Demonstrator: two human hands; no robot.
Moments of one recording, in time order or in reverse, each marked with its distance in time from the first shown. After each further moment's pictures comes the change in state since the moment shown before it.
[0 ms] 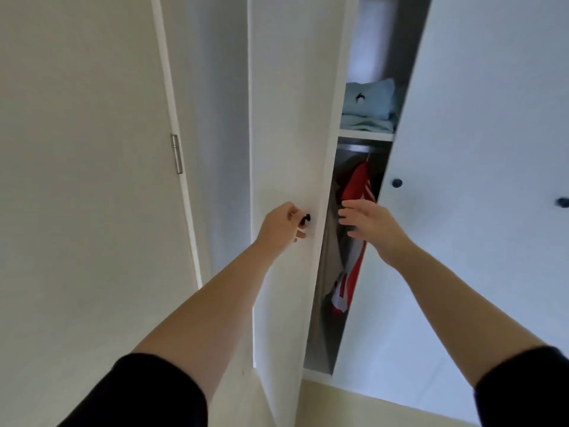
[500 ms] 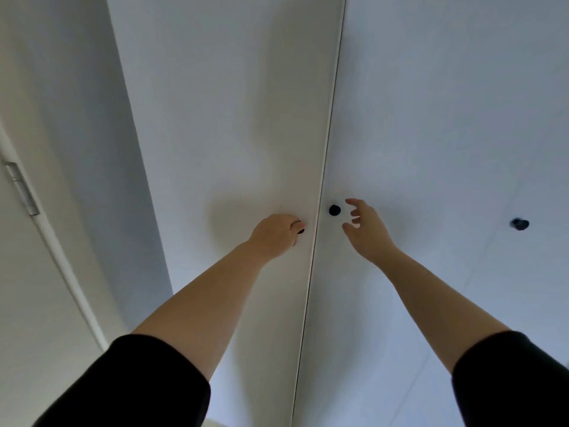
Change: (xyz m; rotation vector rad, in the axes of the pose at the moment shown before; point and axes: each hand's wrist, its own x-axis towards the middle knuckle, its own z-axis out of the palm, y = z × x) left_hand 0.178 0.029 0.156 0.500 -0.215 0.220; right_hand 0.163 0.096 -0.162 -0.520 0.277 -0.062
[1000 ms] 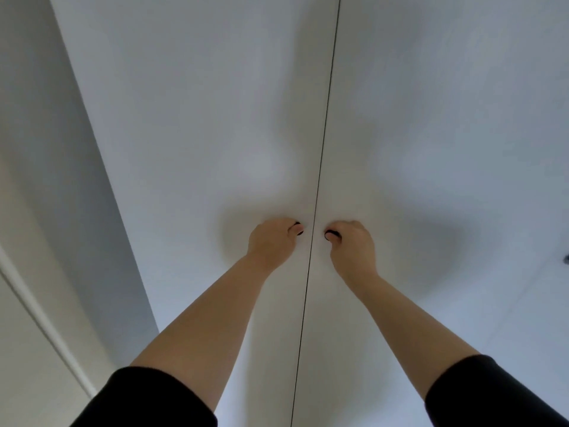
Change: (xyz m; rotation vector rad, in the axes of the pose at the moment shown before) left_hand 0.084 -0.012 0.031 0.163 0.202 -0.045; right_hand 0.077 0.036 0.049 -0.119 0.217 -0.291
